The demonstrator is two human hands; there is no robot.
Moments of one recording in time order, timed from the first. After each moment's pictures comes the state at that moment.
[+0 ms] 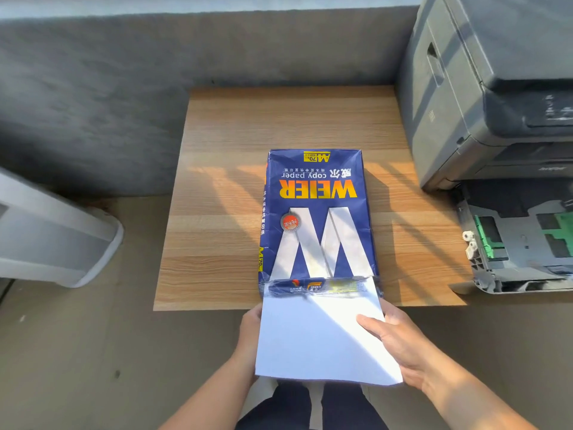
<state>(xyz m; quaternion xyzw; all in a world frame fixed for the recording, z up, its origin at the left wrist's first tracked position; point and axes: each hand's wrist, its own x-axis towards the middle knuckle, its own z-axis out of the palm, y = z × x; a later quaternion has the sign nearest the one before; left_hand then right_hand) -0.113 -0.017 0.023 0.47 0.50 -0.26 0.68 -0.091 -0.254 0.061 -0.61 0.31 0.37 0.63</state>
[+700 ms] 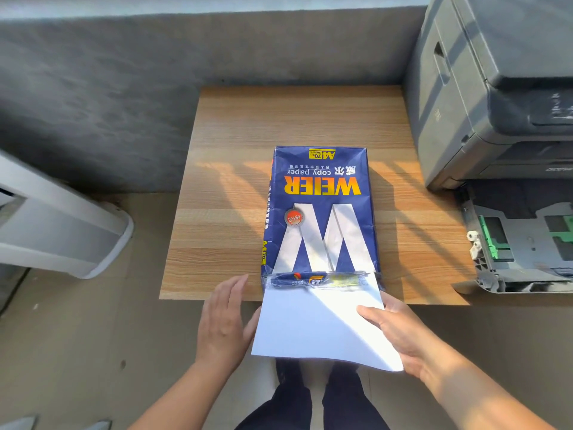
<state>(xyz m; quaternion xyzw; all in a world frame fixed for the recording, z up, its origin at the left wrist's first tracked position) -0.150 0.040 -0.006 0.98 0.06 -0.01 0.18 -0.083 -0.252 0.076 -0.61 0.31 0.38 0.62</state>
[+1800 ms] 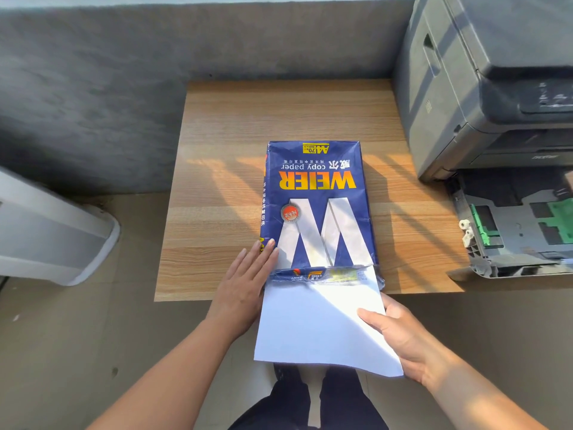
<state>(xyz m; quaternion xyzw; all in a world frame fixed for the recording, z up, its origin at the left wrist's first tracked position) -0.091 0.043 -0.016 0.98 -0.16 -0.08 0.12 -0.106 -0.251 0.063 -0.61 0.32 0.35 0.64</state>
